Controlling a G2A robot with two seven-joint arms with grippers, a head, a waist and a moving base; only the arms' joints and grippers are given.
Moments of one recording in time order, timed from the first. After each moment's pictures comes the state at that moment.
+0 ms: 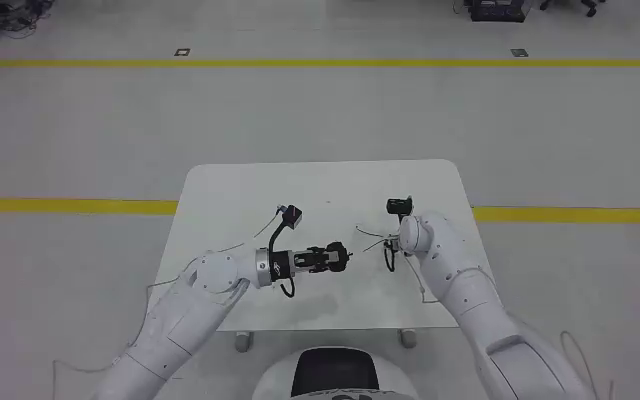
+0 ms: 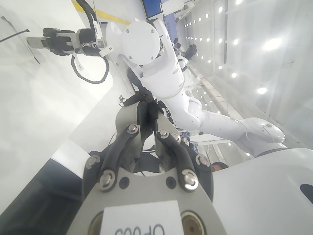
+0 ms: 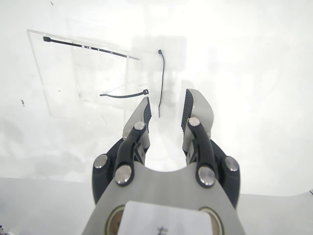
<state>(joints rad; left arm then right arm) 1.32 -1.10 -0.97 -1.52 -0.30 -0.34 -0.86 -1.04 -1.42 1.11 -0.92 -1.11 0.28 1.02</state>
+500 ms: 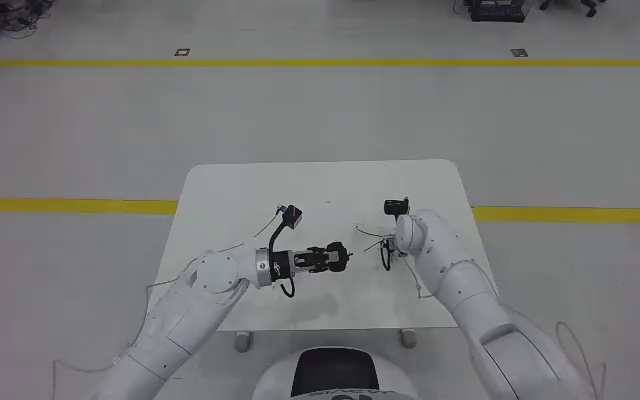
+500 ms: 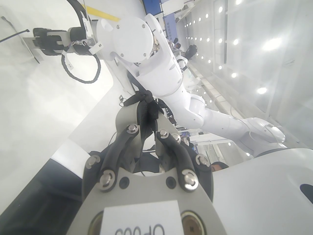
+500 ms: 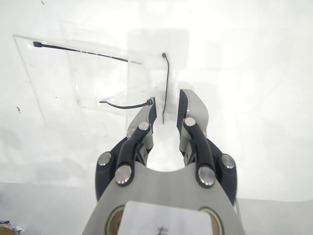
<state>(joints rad) 1.32 -1.10 -0.97 -1.52 -0.30 -0.34 -0.86 -0.98 -1.45 1.07 -0.80 -1.06 0.29 0.98</state>
